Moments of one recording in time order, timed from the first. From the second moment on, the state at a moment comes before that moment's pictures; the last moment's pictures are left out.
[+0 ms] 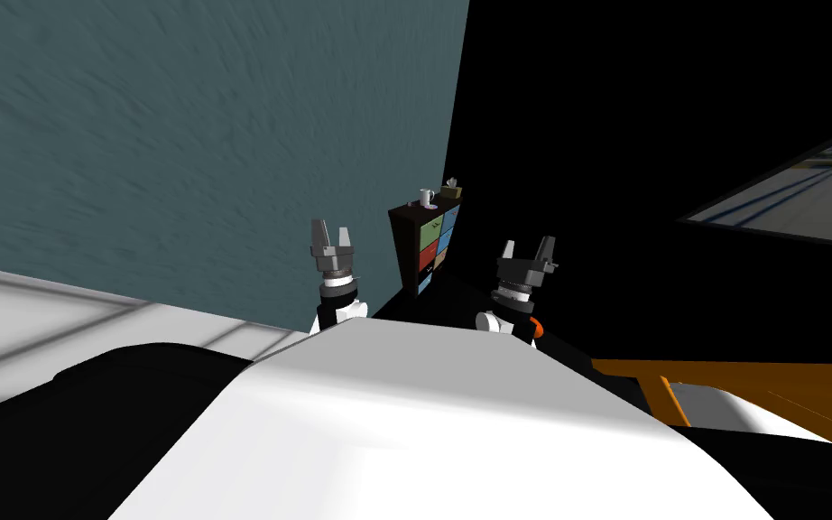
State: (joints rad) left arm 0.49 0.01 -0.03 -2.31 0.02 -0.63 -0.08; right arm 0.46 0.00 0.04 -2.23 -0.10 -0.60 -0.15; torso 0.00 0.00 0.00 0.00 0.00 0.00
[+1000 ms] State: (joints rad) left arm 0.49 0.01 -0.03 -2.31 0.02 -0.63 -0.08; right arm 0.46 0.00 0.04 -2.23 -0.10 -0.60 -0.15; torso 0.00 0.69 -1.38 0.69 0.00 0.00
